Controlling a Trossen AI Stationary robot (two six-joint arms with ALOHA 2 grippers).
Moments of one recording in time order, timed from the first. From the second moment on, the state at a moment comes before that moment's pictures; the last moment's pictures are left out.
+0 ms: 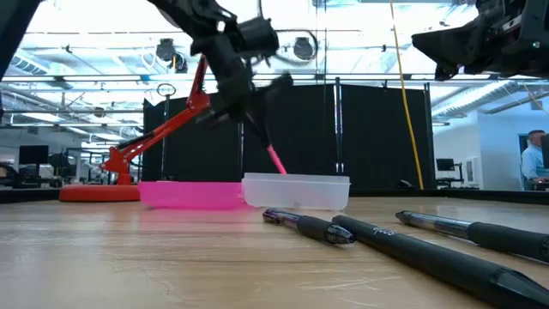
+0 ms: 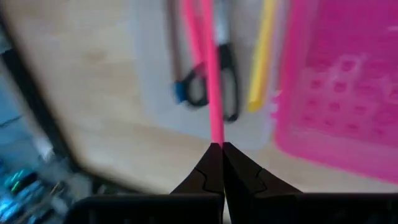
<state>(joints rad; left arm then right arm) 0.30 1.83 1.39 -0.58 0.04 1.97 0.11 0.49 0.02 0.67 0.16 -0.17</state>
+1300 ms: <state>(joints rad) 0.32 1.85 1.52 -0.63 0.24 1.58 0.11 0.50 0.02 0.65 0.15 -0.22</state>
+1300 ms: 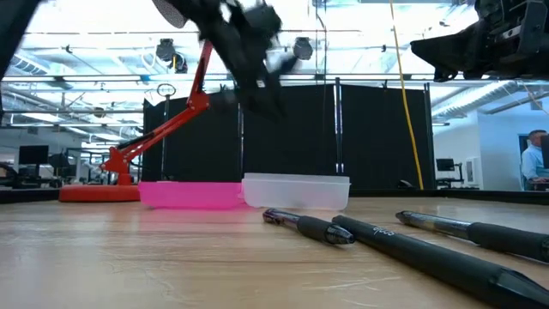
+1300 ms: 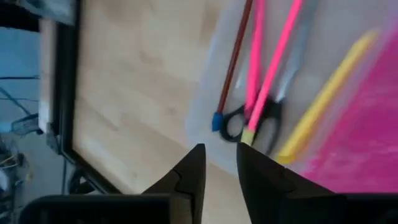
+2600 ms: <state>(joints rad) 0.11 0.37 0.05 0.29 0.18 0.17 0.11 0.51 0.02 0.69 0.16 -0.09</state>
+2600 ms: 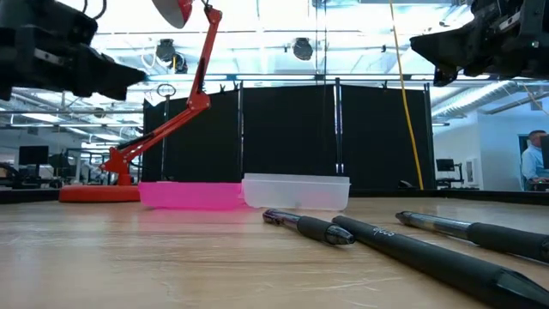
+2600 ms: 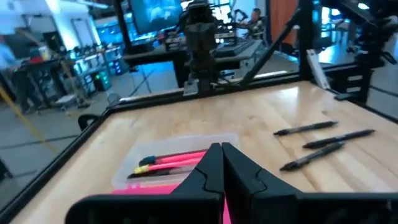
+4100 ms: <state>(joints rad) 0.06 0.17 0.06 0.14 0.08 0.14 0.58 2.05 1.64 -0.95 0.17 1.69</state>
